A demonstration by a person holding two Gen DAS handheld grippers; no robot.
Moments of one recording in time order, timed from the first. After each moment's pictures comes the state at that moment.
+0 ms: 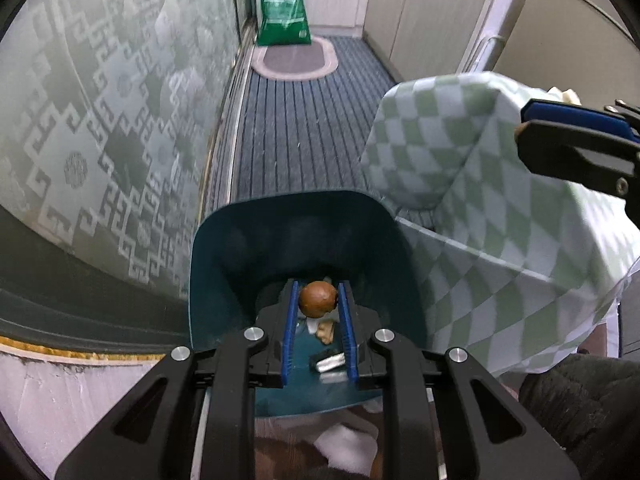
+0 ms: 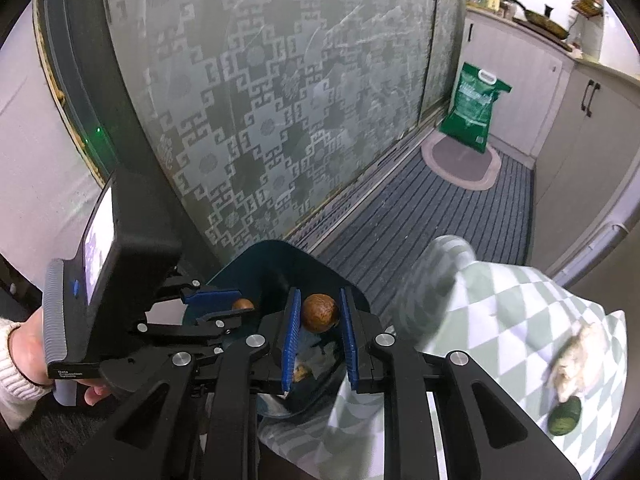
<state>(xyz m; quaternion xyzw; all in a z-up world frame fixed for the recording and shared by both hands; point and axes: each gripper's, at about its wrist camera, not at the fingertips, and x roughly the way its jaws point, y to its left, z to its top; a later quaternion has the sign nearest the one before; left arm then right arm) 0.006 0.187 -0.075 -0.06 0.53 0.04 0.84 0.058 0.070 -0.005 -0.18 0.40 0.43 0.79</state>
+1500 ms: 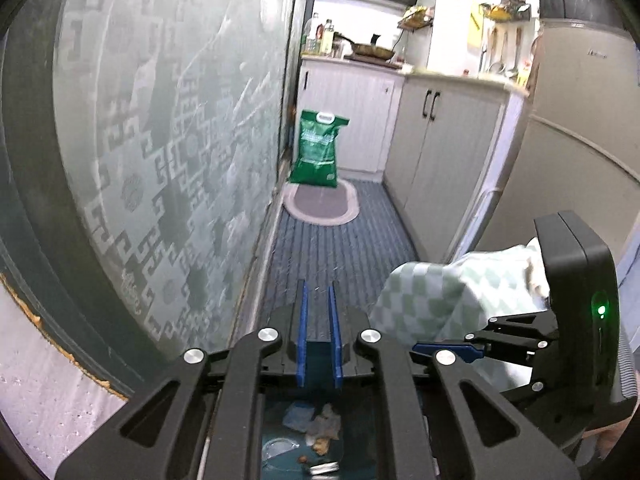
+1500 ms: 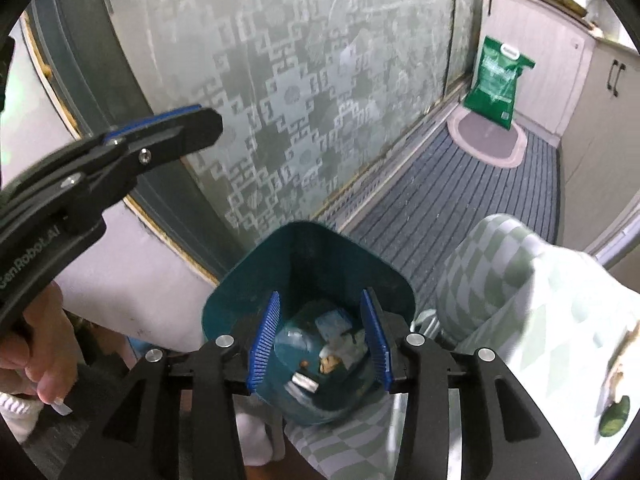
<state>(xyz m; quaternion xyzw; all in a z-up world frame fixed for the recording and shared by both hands) -0.031 0.198 0.039 -0.09 0.28 0.10 0.95 0.057 0.090 -0.026 -0.16 0.43 0.46 0.77</state>
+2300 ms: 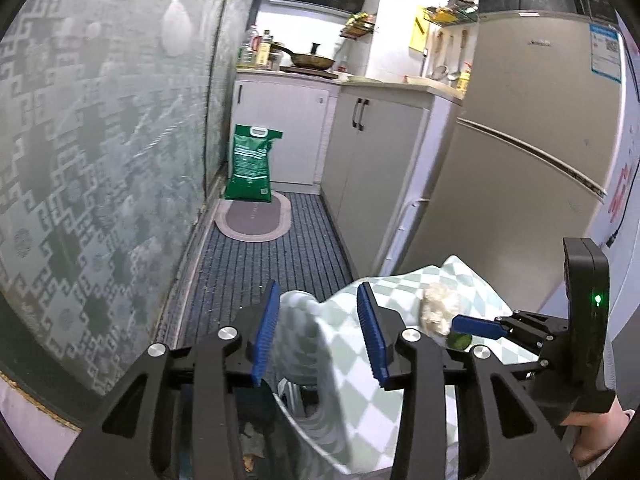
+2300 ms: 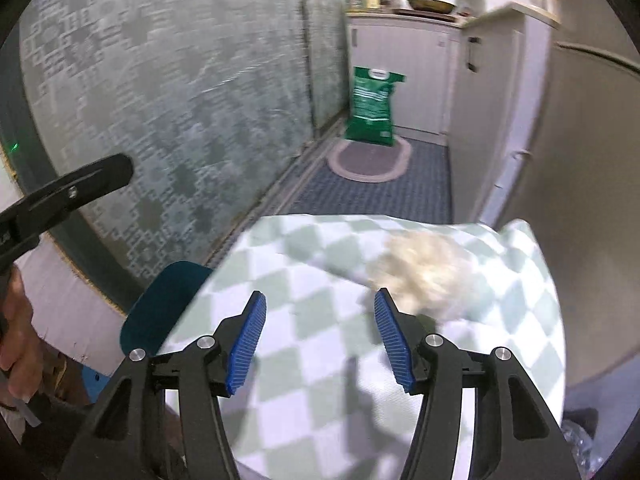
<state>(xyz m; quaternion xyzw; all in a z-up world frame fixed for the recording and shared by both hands) 0.020 0.084 0.069 -0.09 0.26 0.01 0.96 0.108 -0.090 -0.004 -0.07 0.37 0.31 0.87</state>
